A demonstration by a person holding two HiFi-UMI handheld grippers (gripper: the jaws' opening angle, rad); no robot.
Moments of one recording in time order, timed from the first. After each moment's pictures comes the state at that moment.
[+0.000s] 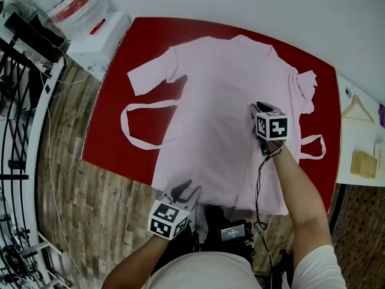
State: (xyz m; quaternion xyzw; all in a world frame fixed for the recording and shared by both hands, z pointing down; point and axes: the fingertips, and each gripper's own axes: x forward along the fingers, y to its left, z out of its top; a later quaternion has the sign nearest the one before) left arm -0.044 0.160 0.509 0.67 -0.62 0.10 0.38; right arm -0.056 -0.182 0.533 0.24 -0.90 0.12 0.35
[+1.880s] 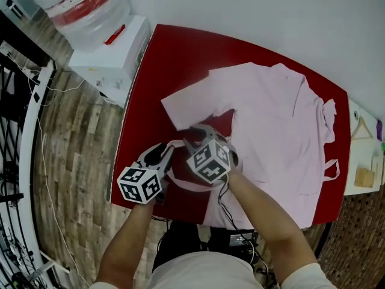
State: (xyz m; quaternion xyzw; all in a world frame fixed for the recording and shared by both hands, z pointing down) left arm -0.407 0.121 0.518 0.63 -0.68 -0.05 0.37; right arm -0.393 0.059 0.544 -0.01 -0.92 -0.08 0.39
